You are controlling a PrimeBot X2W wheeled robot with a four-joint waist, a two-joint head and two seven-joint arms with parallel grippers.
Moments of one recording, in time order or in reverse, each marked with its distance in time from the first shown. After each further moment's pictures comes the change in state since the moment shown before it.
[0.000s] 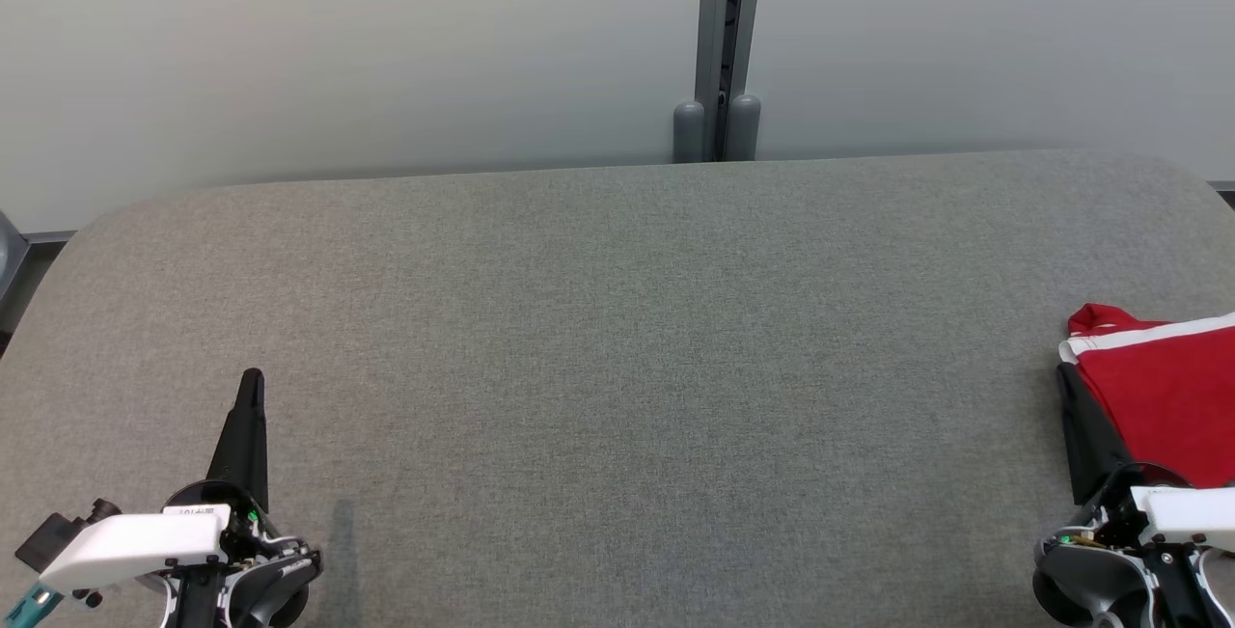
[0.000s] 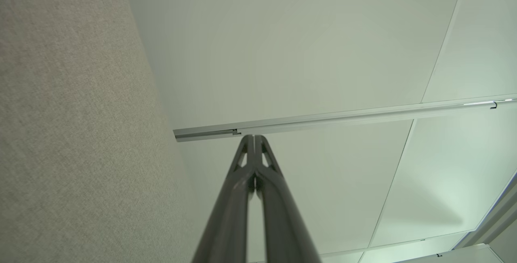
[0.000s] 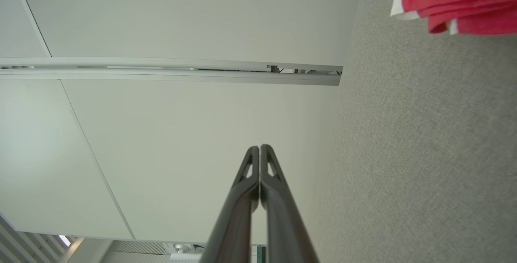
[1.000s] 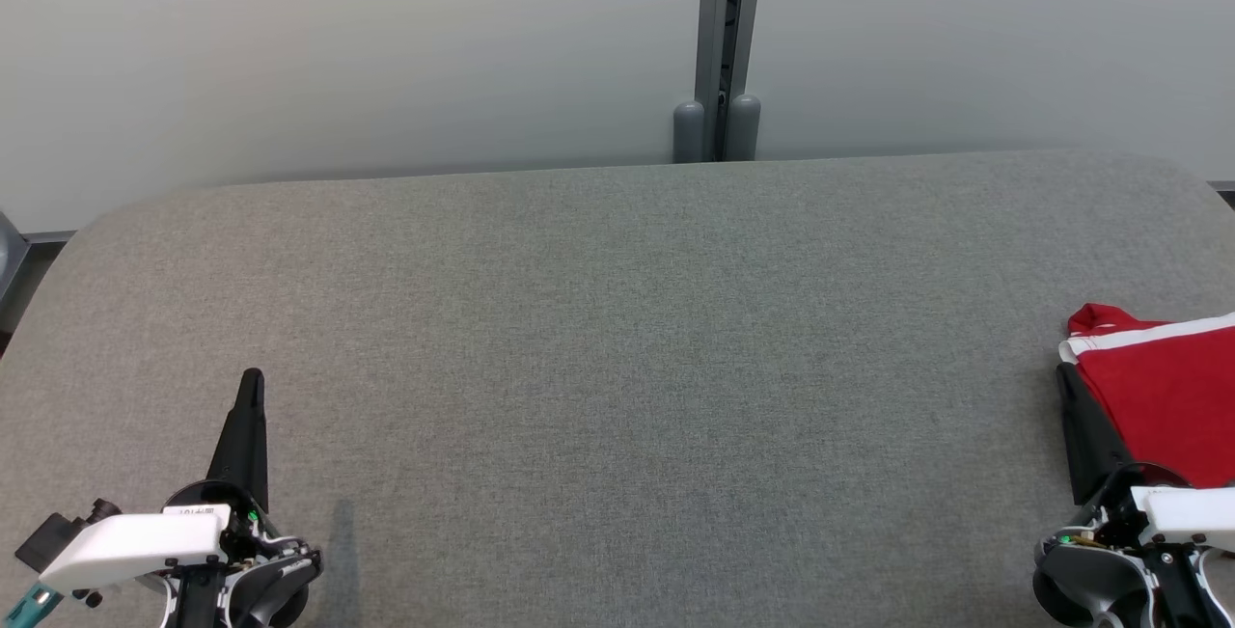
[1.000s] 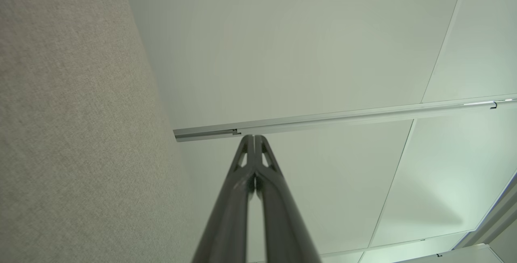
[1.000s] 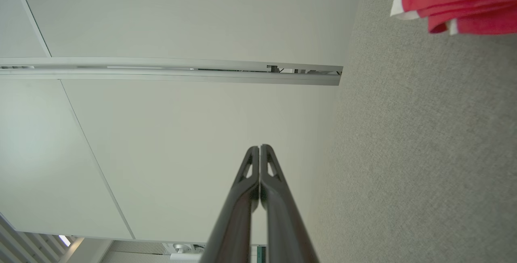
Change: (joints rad) left arm 0.000 0.000 0.000 0.000 0.000 0.000 0.000; right arm 0.000 0.000 0.000 0.000 0.000 0.000 0.000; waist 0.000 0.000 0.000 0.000
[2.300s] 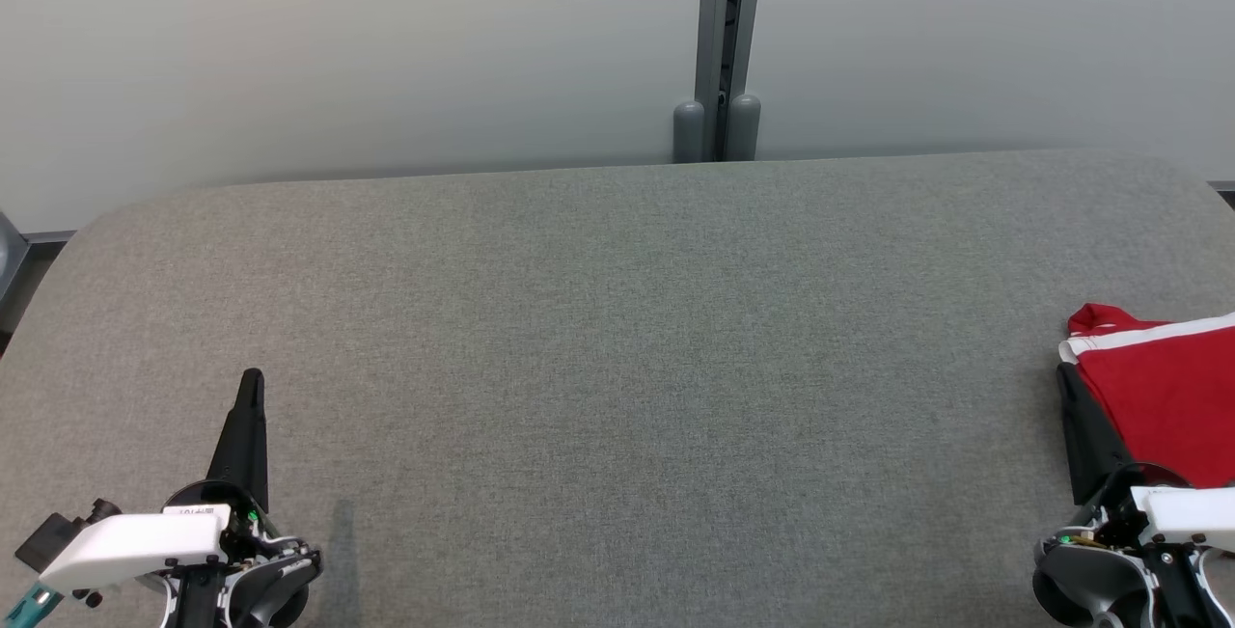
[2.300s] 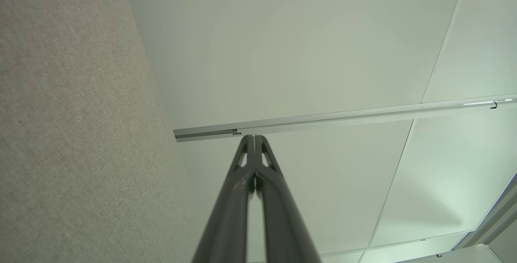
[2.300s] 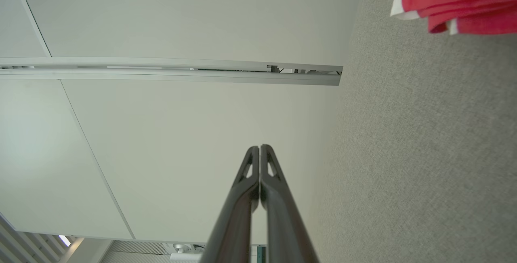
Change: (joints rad) left arm 0.000 0.000 0.000 0.000 0.000 0.000 0.000; right arm 0.000 0.000 0.000 0.000 0.000 0.000 0.000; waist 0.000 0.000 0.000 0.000
